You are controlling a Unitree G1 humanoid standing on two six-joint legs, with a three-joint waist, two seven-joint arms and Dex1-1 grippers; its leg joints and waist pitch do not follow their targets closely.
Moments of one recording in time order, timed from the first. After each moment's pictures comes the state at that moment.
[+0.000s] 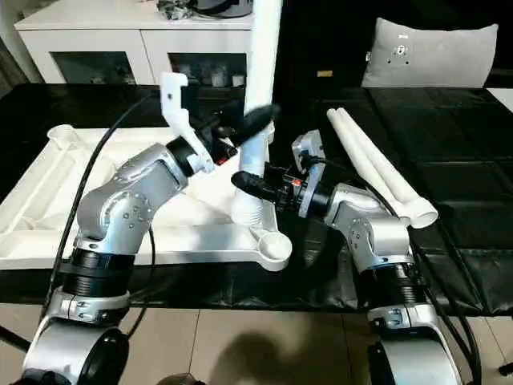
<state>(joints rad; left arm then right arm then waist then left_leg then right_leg) -0.71 -0.01 0.04 0.10 -0.51 0.54 -0.47 -0.60 -0.29 0.01 0.36 0.42 0.42 1.01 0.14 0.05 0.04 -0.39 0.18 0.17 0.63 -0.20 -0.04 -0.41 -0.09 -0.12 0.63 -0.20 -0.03</state>
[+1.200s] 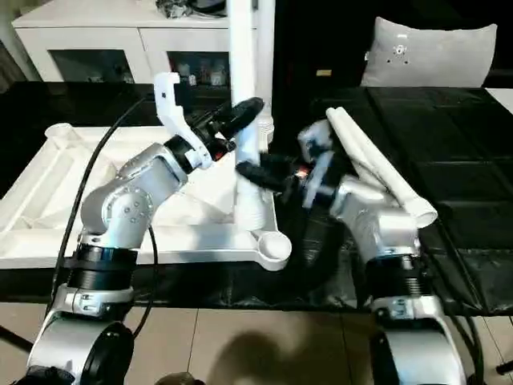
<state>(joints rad) -0.74 -0.03 0.13 0.20 -0.53 0.56 -0.39 -0.64 -0.31 -0.05 0.38 0.48 0.48 1.03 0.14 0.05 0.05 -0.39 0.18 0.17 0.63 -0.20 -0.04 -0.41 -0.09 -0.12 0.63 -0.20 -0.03</state>
